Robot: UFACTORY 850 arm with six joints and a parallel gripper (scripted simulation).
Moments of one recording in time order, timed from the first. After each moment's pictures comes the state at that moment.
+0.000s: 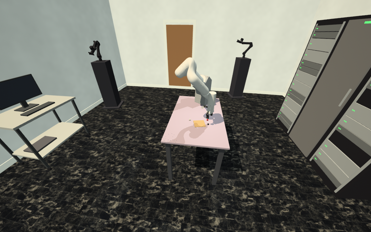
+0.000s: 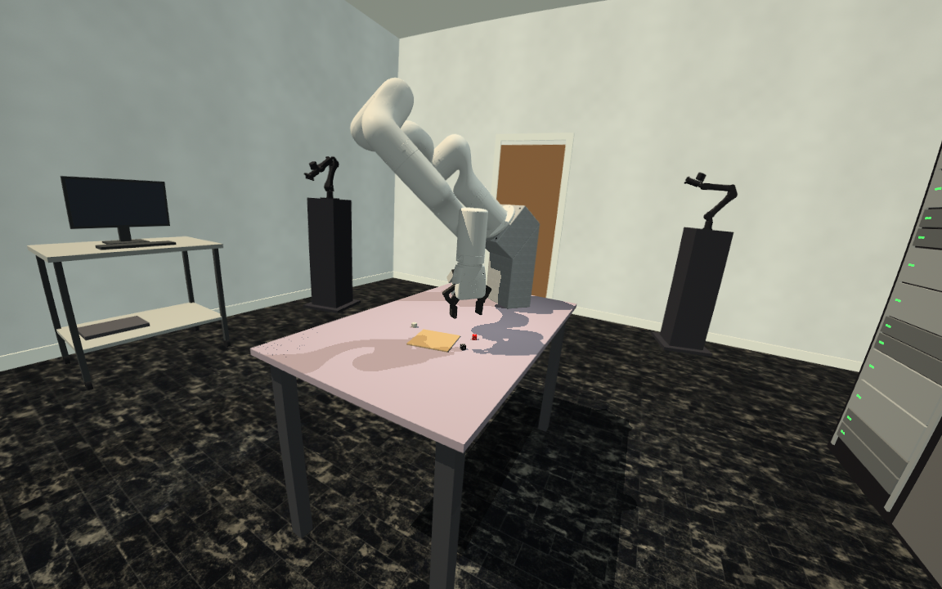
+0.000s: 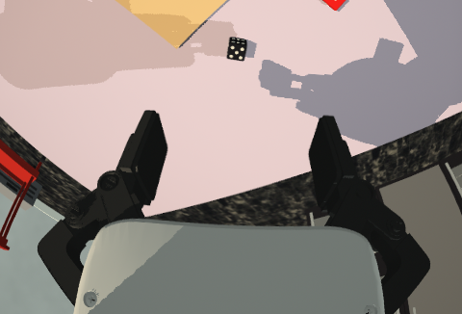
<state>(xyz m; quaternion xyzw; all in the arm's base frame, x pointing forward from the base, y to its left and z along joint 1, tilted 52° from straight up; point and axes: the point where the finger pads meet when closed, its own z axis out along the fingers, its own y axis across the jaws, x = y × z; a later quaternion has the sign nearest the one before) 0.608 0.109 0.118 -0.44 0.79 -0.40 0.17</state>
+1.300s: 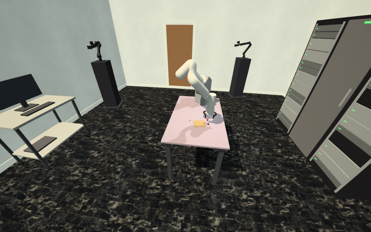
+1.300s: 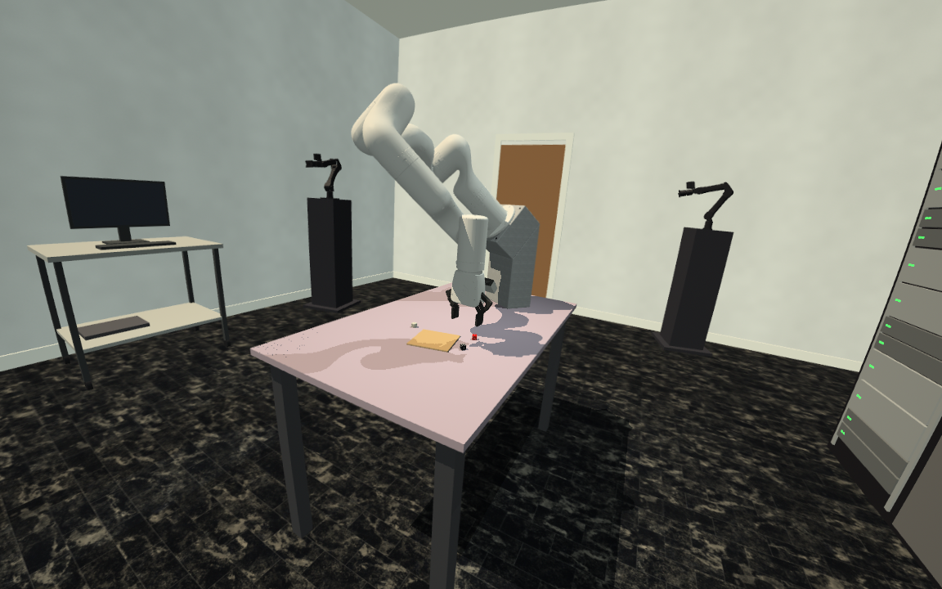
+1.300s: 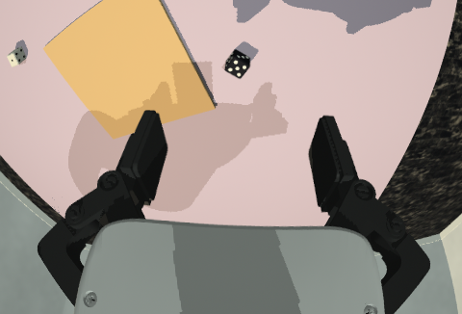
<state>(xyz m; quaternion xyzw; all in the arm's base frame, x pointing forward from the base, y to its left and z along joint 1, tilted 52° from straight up) 0.620 0.101 0.104 0.06 0.90 -0.23 0.36</state>
